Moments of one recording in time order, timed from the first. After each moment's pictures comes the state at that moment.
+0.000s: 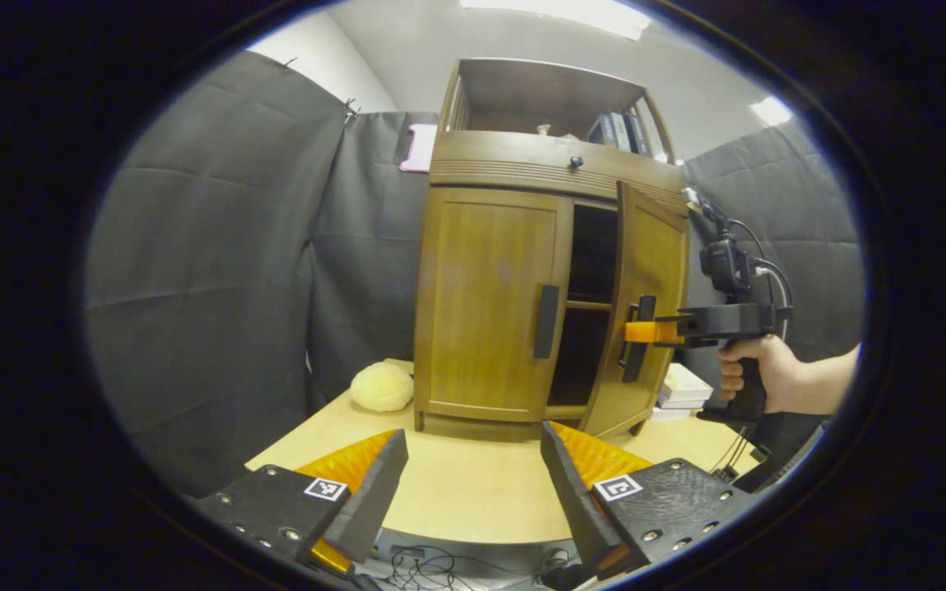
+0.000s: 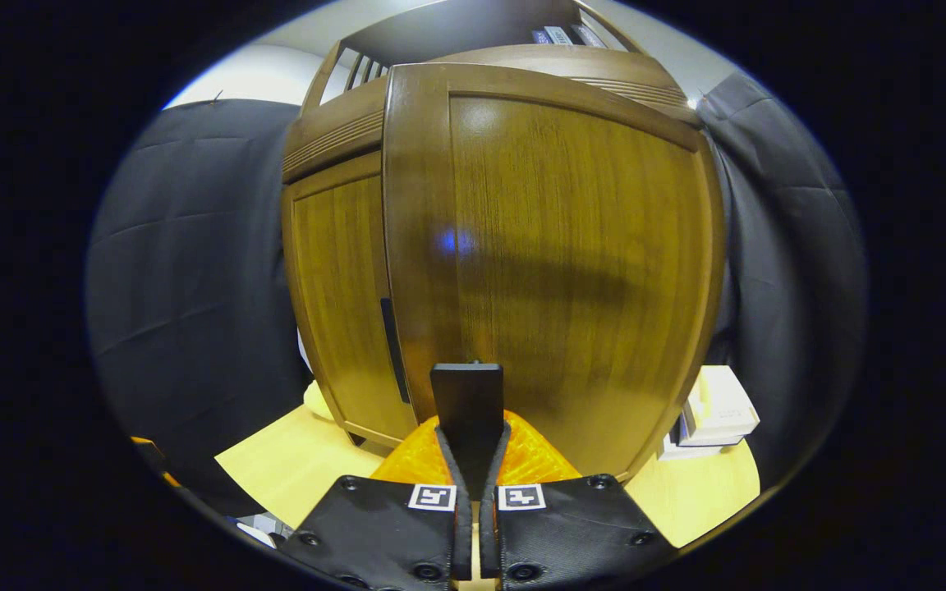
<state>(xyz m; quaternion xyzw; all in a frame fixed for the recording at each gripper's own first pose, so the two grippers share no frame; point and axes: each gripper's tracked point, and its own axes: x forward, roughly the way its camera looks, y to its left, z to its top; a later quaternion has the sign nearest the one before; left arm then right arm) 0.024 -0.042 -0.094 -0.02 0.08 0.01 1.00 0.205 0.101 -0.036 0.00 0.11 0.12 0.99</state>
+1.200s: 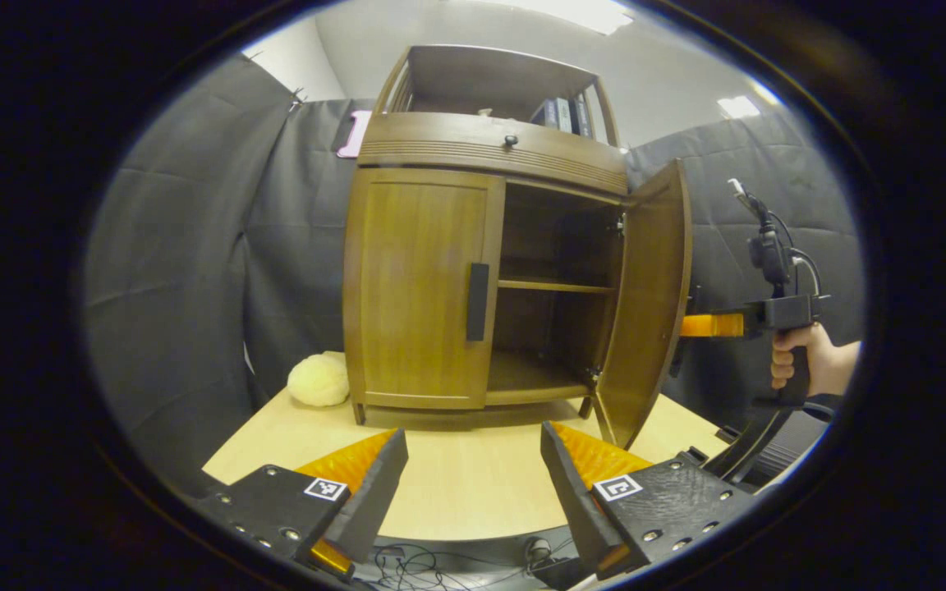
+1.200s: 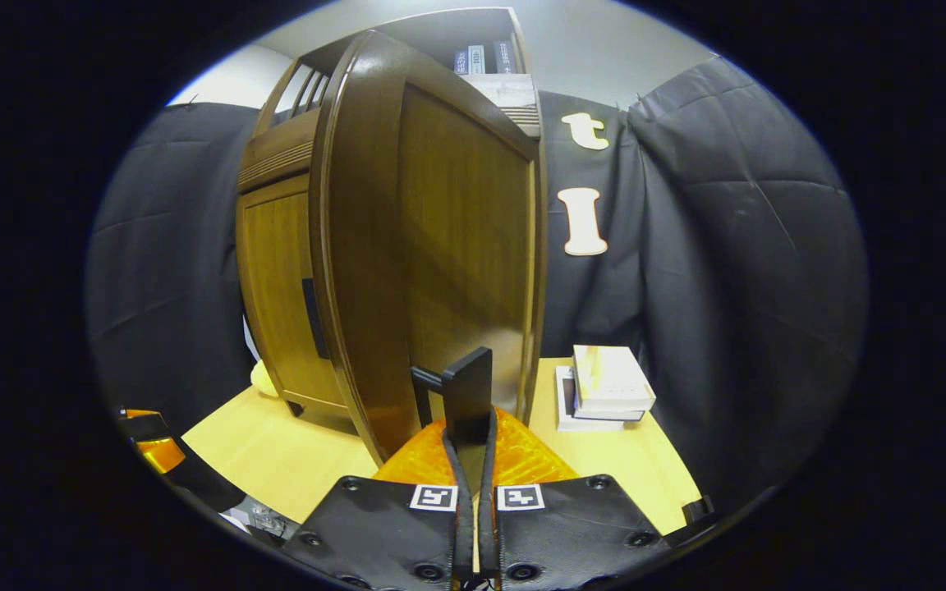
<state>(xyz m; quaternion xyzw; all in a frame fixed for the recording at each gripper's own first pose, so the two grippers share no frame) 0.053 -0.097 -0.117 -0.01 0.10 -0.11 0.99 0.199 0.058 -0.027 -0.01 0.11 0.01 0.99</state>
